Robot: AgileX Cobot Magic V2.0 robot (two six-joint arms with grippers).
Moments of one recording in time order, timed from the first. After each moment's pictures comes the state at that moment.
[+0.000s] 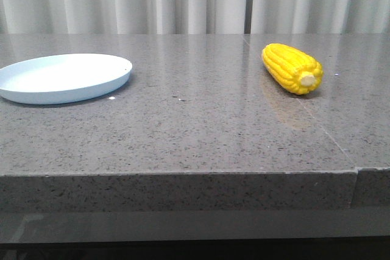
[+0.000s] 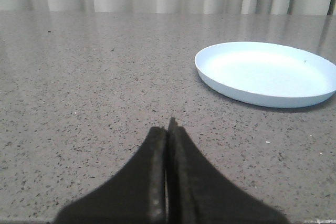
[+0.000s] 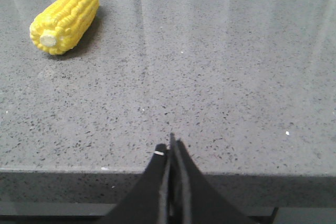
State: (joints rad) left arm 0.01 0.00 0.01 -0.05 0.19 0.01; right arm 0.02 -0.01 0.03 0.05 0.26 0.04
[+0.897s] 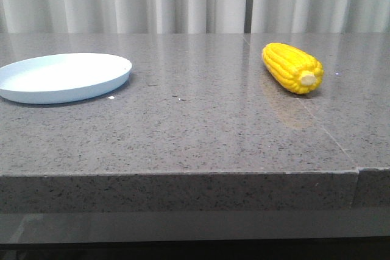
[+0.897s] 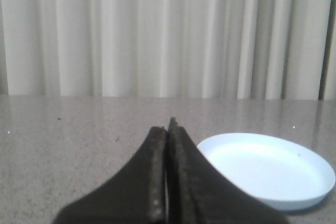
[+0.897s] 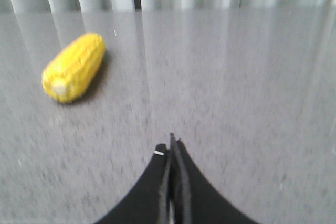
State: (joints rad) left arm 0.01 0.00 -0.07 -0.05 -0.02 0.01; right arm 0.02 -0.01 -0.06 0.05 0.21 0.04
